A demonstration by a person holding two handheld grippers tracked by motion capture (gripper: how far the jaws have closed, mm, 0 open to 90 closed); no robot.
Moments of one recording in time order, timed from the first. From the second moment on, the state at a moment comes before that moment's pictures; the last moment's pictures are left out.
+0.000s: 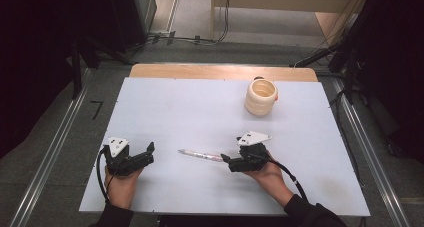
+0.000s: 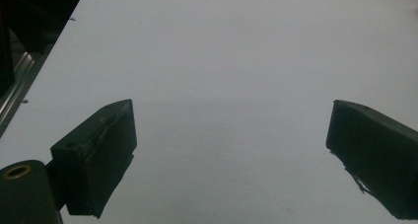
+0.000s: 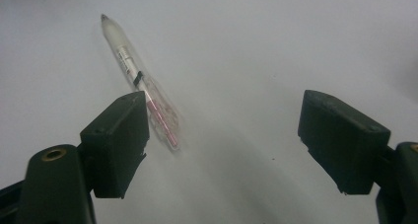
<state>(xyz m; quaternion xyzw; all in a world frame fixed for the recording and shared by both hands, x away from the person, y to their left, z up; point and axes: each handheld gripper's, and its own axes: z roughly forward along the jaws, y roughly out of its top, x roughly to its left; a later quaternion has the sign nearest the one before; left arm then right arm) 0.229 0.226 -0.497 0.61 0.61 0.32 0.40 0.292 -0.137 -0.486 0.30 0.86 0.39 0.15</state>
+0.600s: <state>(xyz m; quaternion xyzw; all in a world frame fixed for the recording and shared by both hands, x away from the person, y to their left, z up) 0.230 0.227 -0.498 0.61 0.61 0.31 0.40 0.298 -0.119 -0.493 0.29 0.86 0.38 0.14</state>
